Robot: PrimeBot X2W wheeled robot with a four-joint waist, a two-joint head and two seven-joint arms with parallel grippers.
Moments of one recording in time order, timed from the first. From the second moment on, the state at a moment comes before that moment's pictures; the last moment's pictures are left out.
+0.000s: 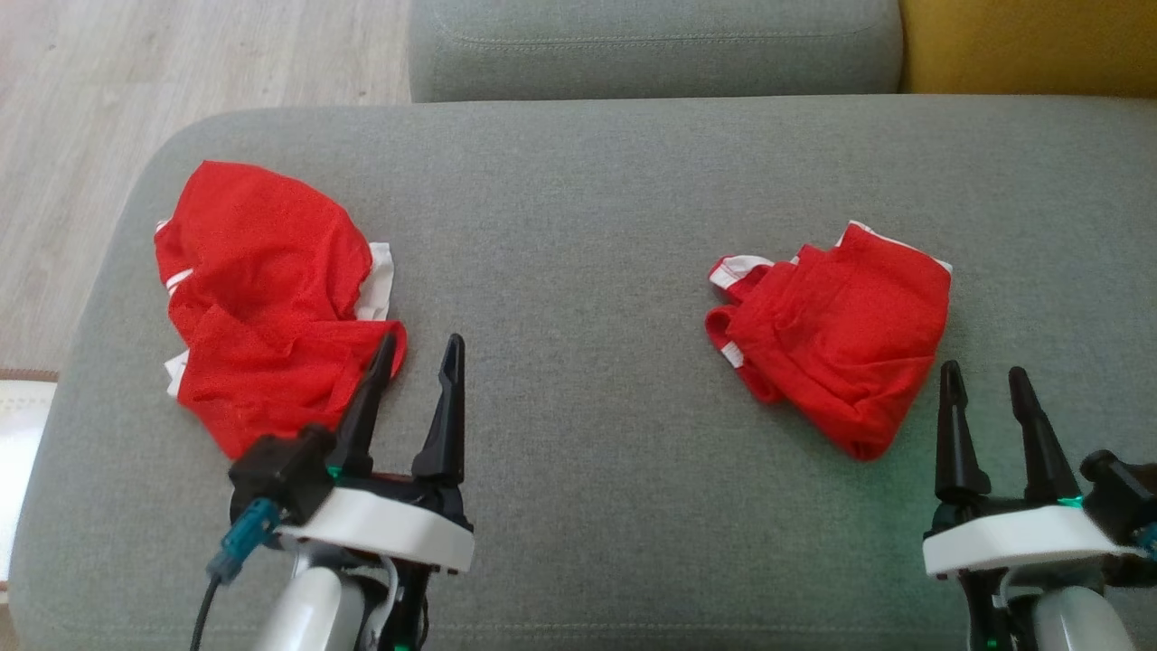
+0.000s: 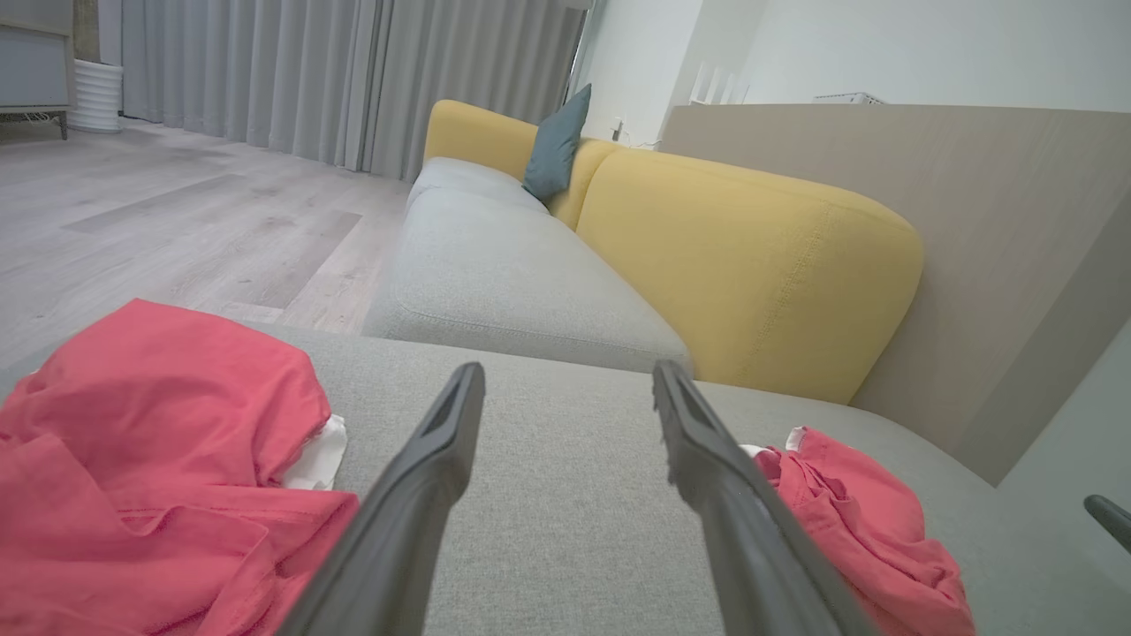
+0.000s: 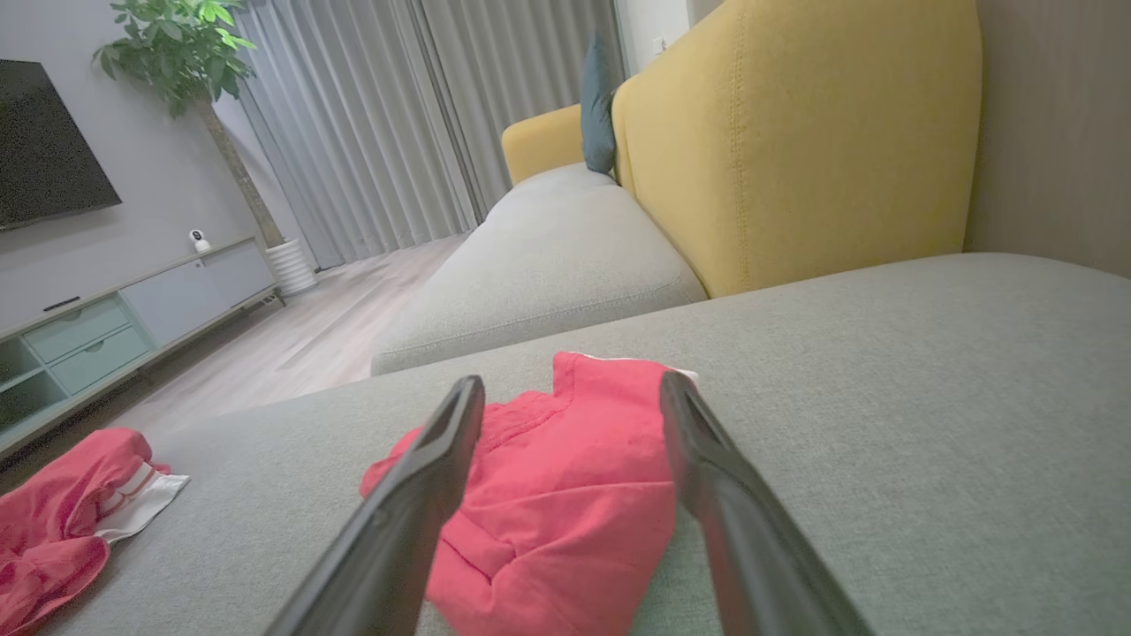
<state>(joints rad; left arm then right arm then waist) -0.06 0.04 -0.31 0.09 -0.35 0.00 -0.25 0.02 -0.04 -0.06 0.17 0.28 0.13 -0.18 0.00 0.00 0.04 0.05</state>
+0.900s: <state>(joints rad) -0.10 0.05 -0.35 0.11 -0.35 -0.02 -0.25 -0.33 -0.05 -0.15 0.44 0.15 0.13 -0.04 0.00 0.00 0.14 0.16</state>
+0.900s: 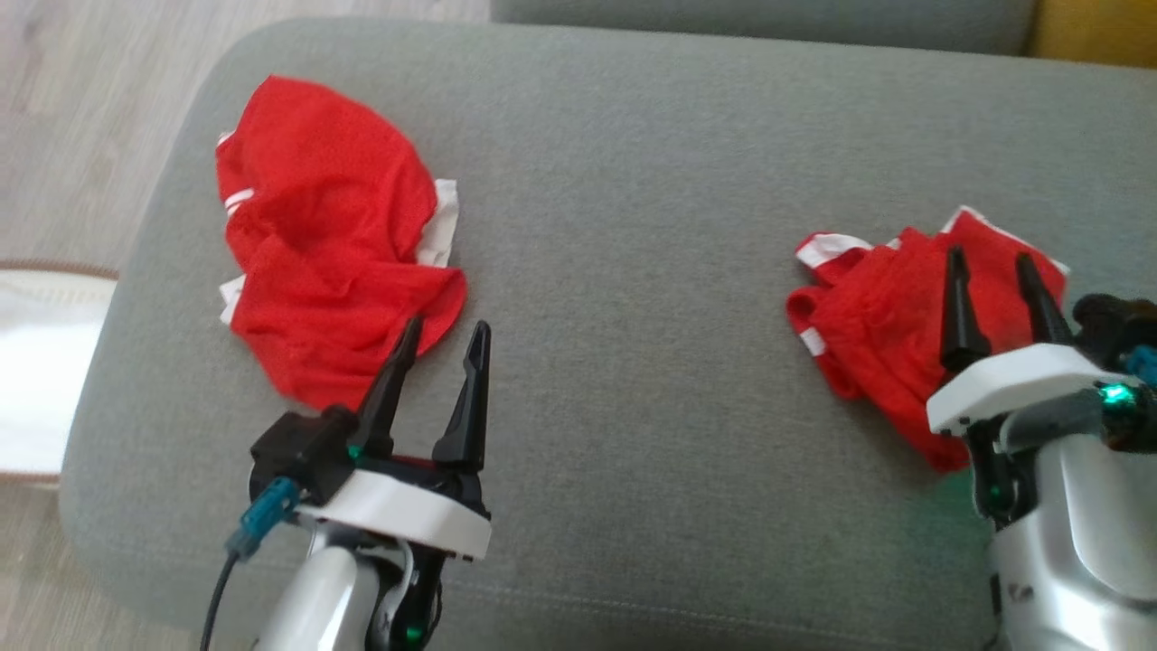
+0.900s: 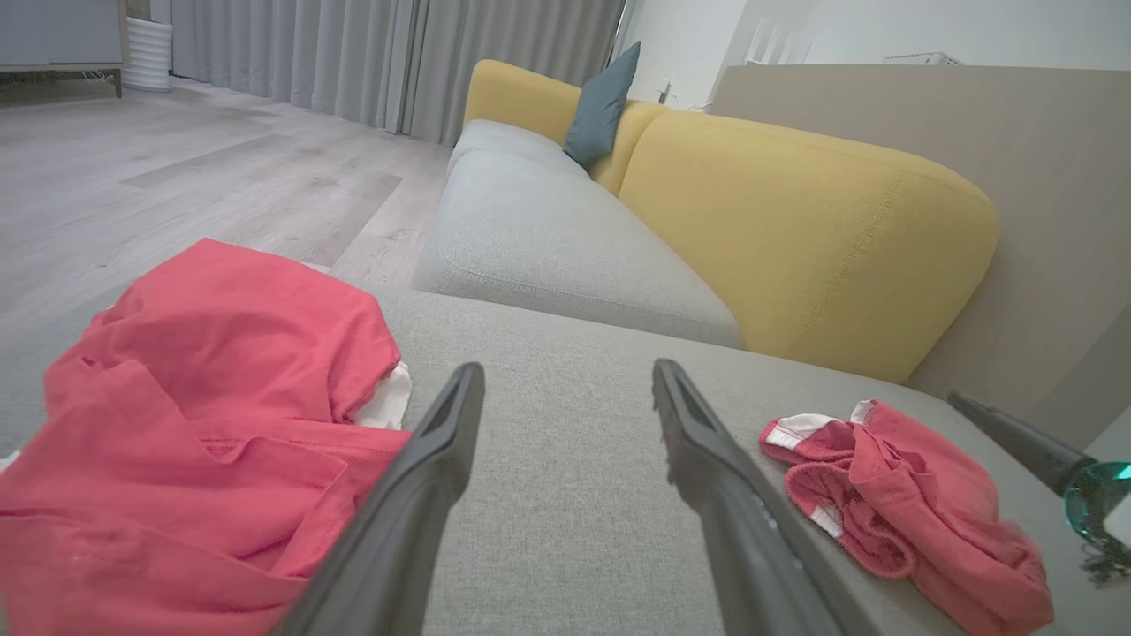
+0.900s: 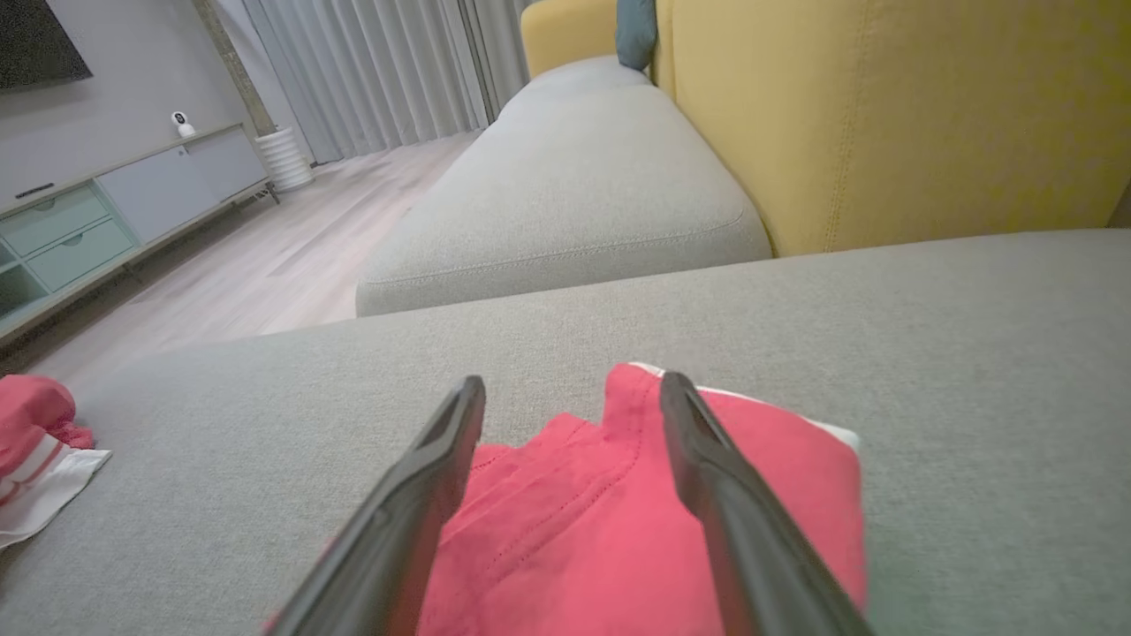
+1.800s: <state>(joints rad) -0.16 0.05 -0.37 0.13 -0.37 -0.03 -0.25 -0.51 -0.06 -0.14 0.90 0.09 0.13 -0.24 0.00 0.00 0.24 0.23</state>
